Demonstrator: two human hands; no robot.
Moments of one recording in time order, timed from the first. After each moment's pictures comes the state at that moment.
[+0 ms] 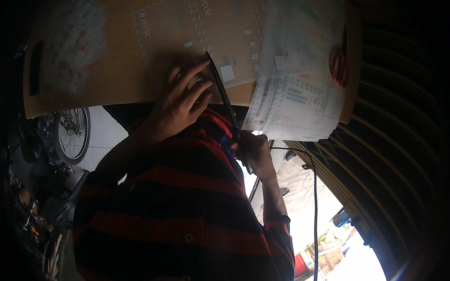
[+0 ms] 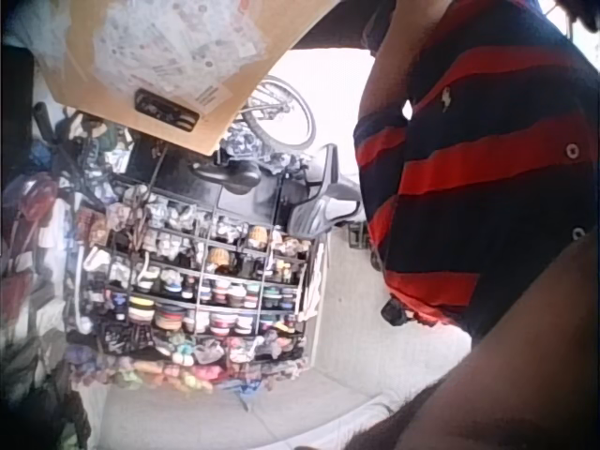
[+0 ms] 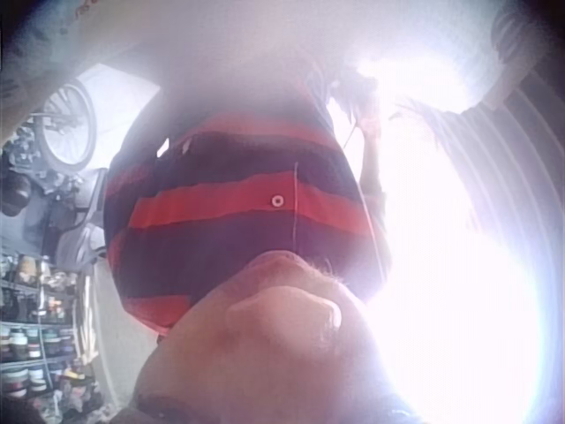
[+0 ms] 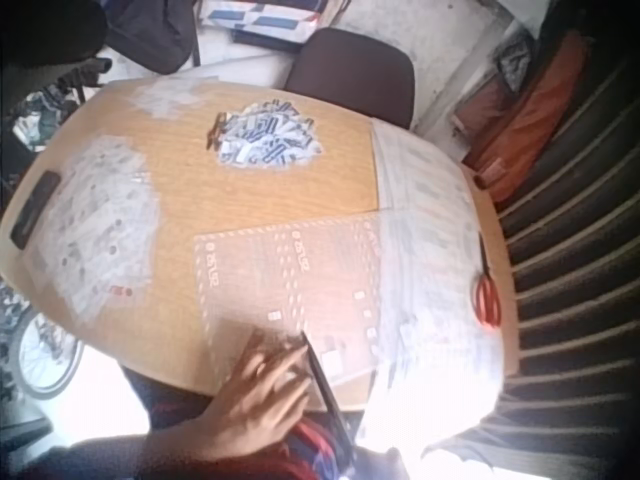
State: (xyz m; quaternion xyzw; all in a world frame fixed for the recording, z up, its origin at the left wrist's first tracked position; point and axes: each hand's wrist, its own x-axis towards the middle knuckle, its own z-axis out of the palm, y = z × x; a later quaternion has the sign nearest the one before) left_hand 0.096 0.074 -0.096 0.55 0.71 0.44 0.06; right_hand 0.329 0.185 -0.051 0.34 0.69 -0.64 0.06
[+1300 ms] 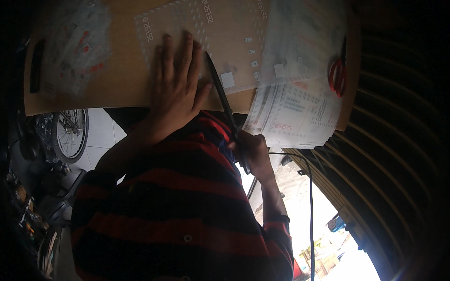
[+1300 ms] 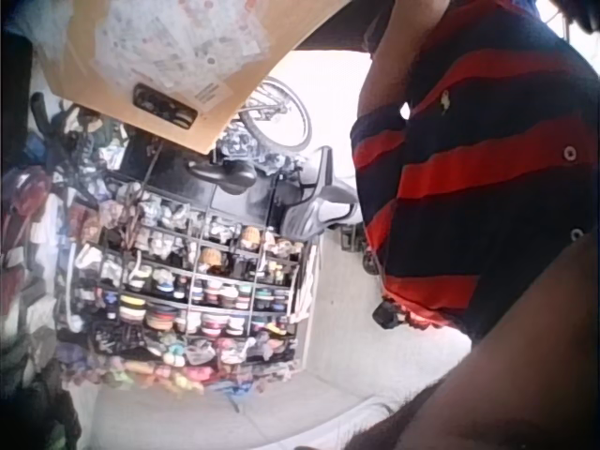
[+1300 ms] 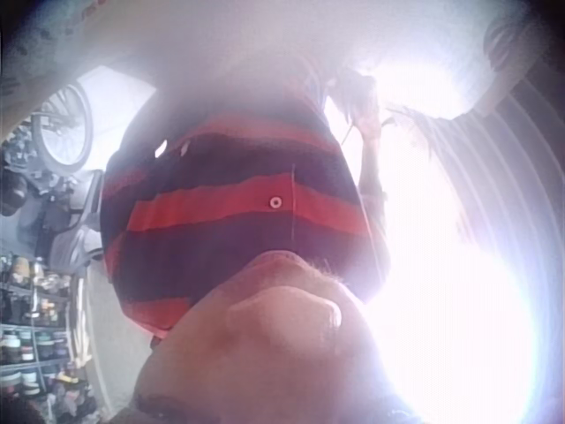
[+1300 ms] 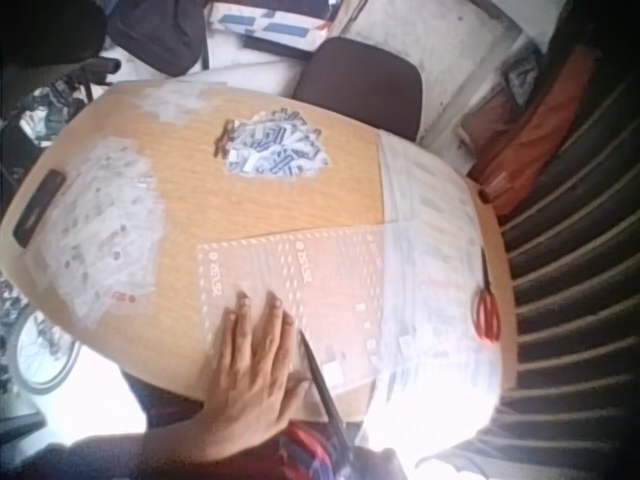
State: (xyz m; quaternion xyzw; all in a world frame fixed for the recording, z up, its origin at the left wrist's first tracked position) left_hand 0.079 0.090 -0.085 0.52 0.83 0.21 0.00; right_hand 0.311 0.199 -0.045 0.35 0.68 -0.64 0.09
